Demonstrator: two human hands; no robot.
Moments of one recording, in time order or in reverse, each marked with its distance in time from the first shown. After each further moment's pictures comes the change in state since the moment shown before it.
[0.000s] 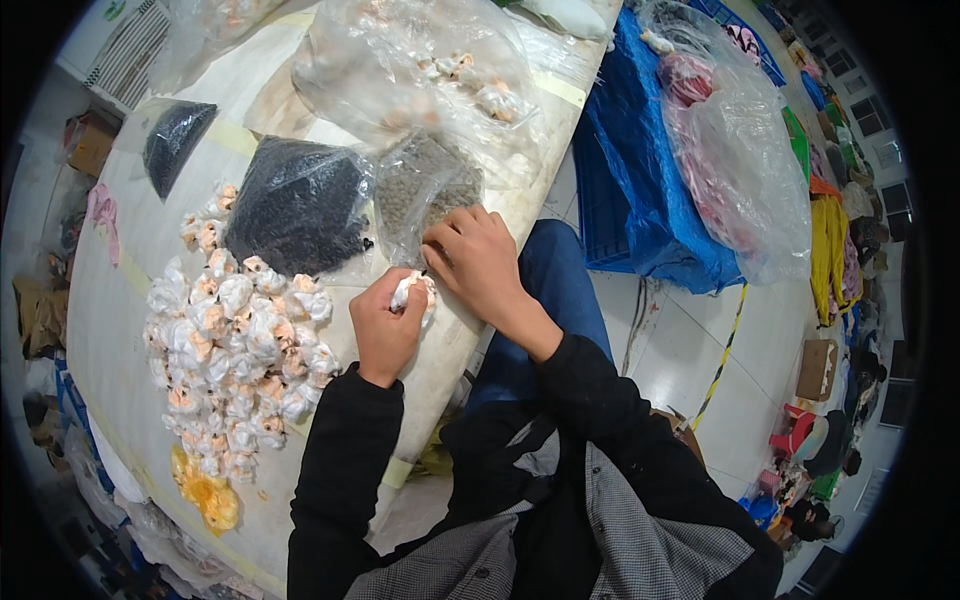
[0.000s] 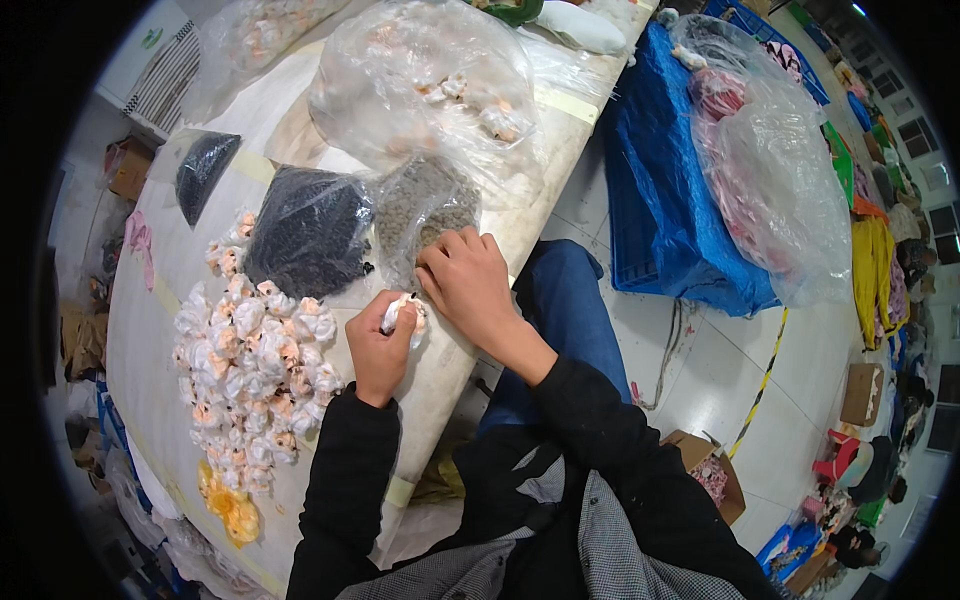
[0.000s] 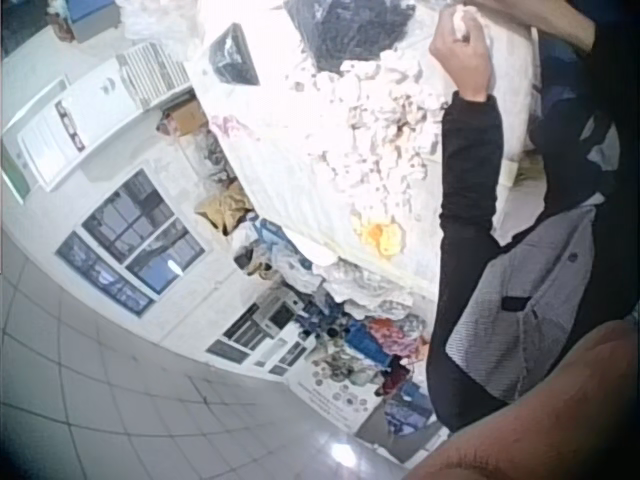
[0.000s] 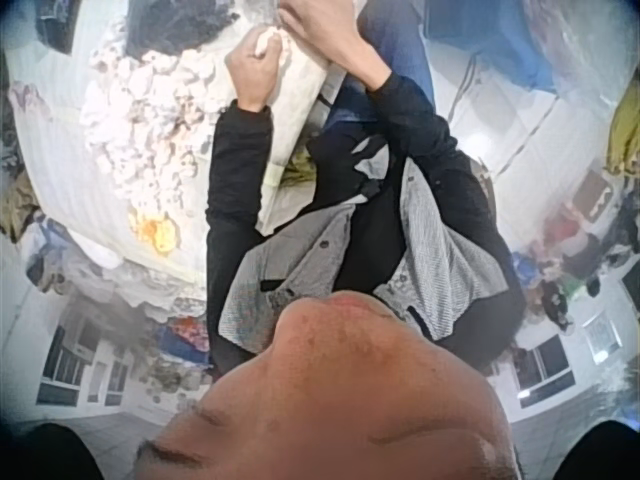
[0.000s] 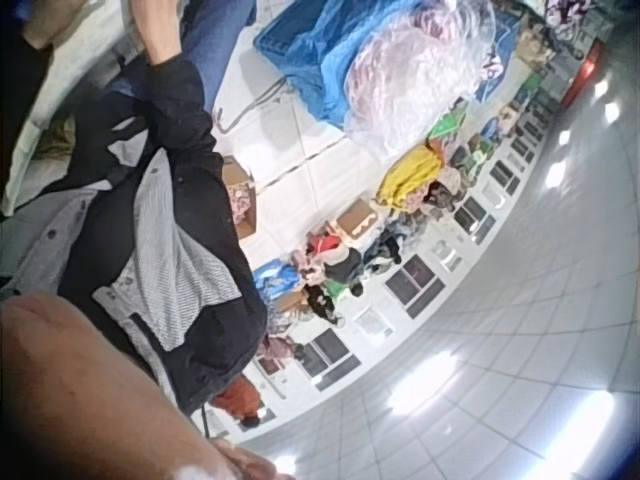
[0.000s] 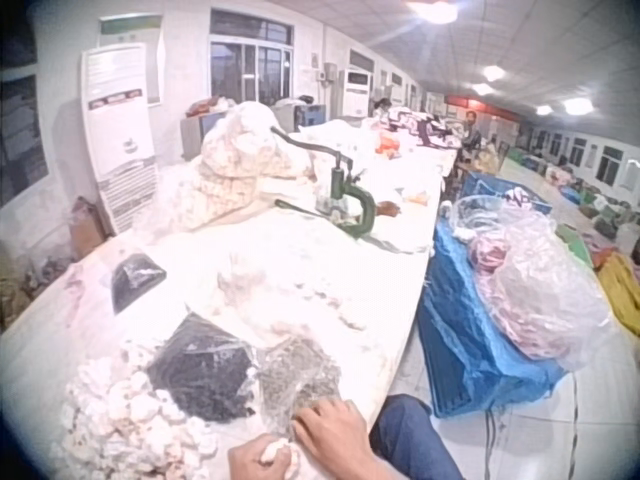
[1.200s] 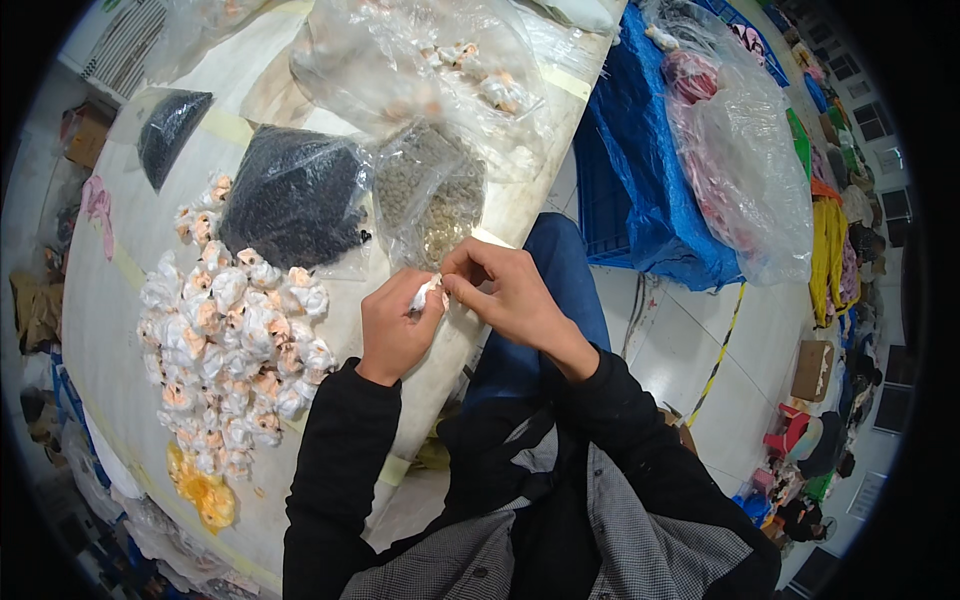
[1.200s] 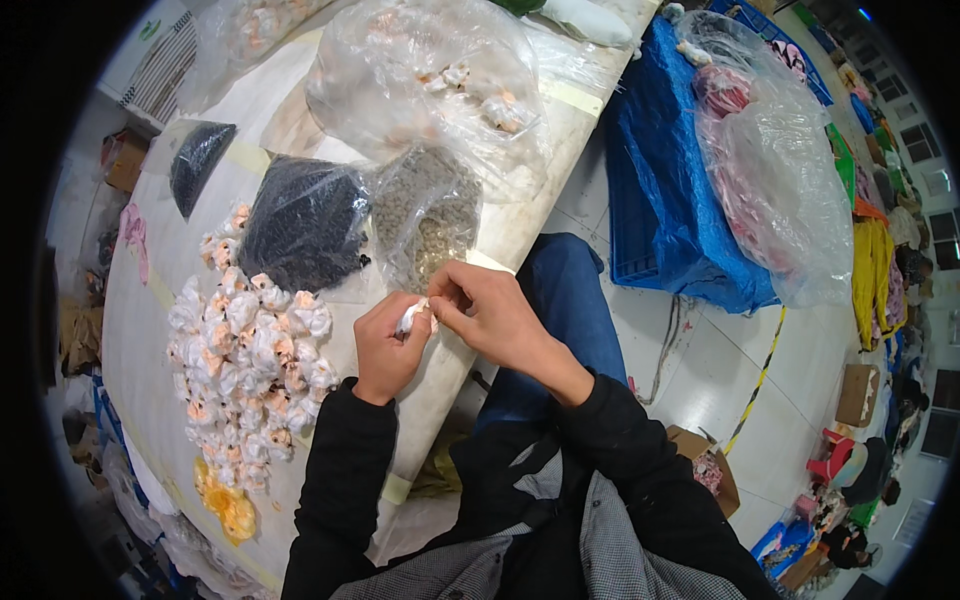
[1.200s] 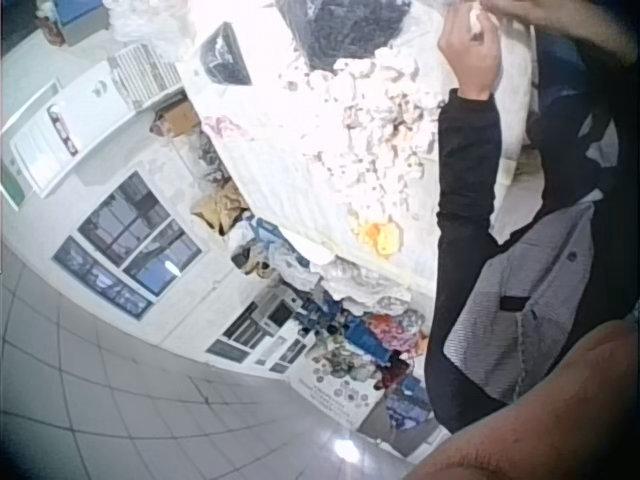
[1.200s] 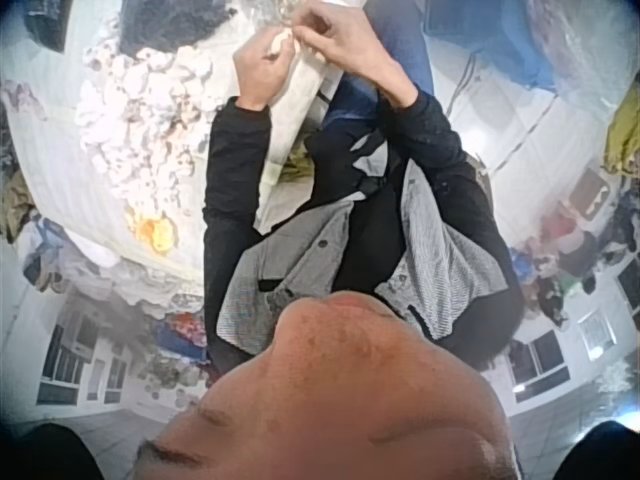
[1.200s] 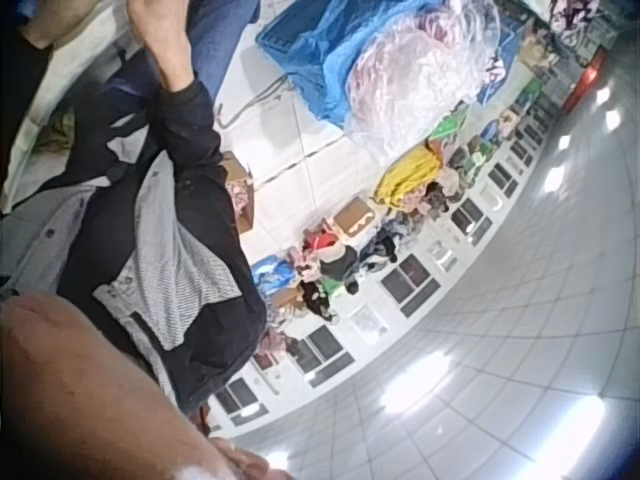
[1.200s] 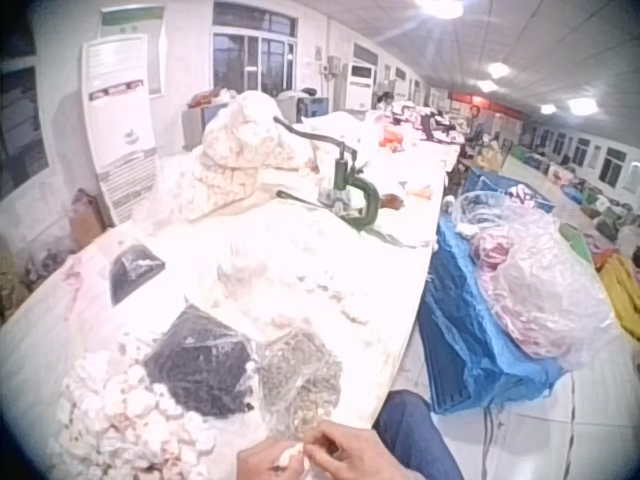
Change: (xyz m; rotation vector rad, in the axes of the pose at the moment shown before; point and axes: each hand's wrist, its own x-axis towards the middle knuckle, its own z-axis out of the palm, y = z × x) left_hand -0.001 0.001 0.003 0.108 -0.132 0.193; right_hand -0.019 -0.010 -0.050 0.664 -0.326 0.336
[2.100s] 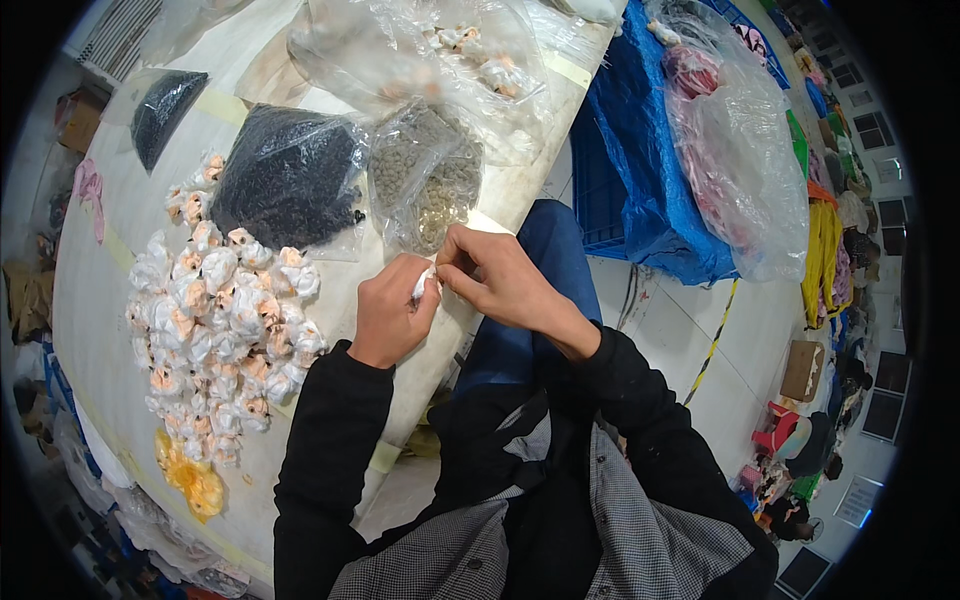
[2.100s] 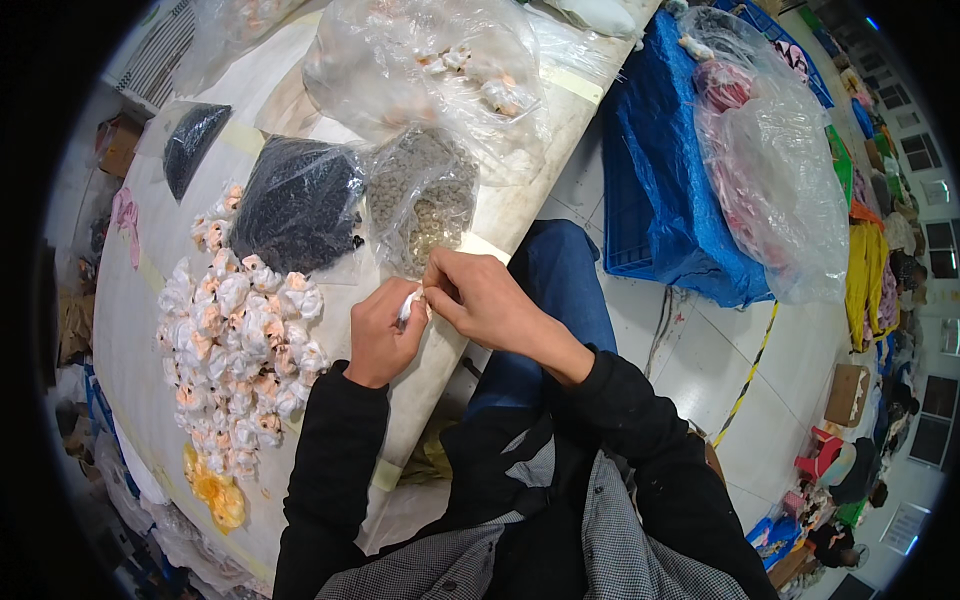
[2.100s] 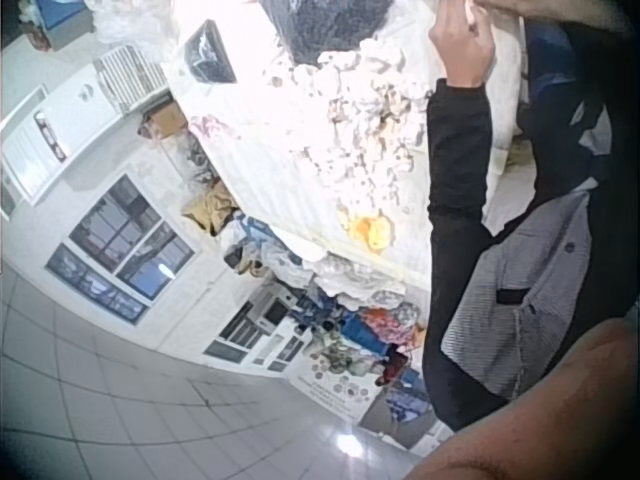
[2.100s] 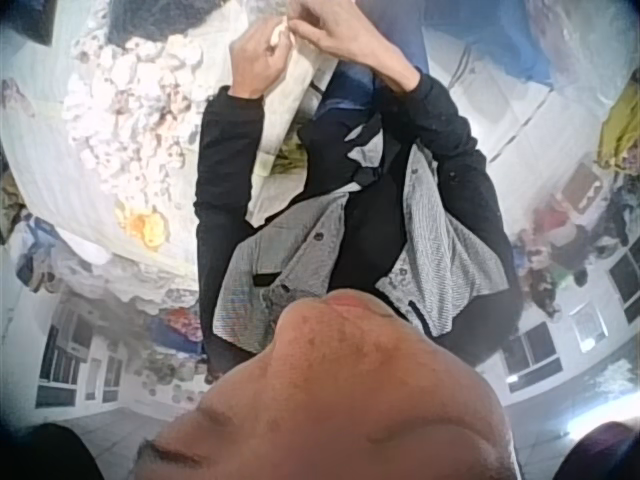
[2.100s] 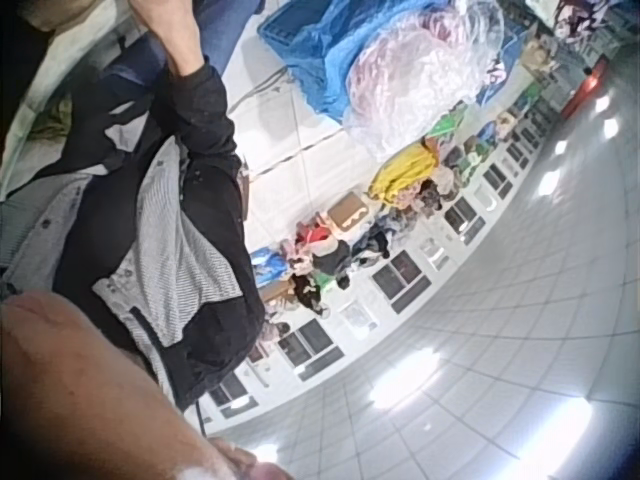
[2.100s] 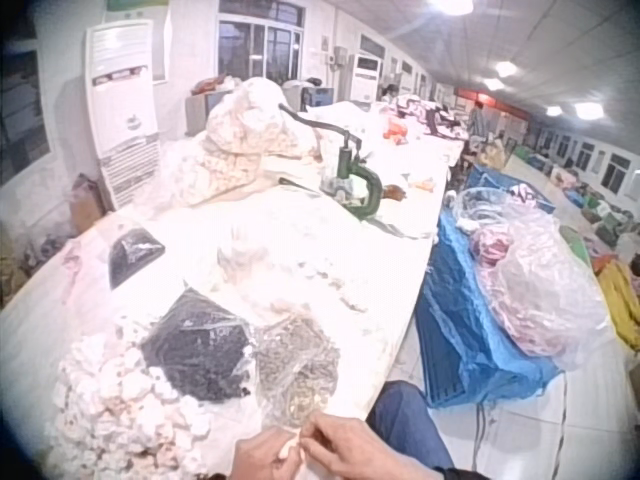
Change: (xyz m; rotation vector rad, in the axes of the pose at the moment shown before) left_hand -0.004 -0.005 0.000 0.115 -0.056 0.135; right_hand 0.004 0.007 -0.002 -0.068 -0.136 -0.040
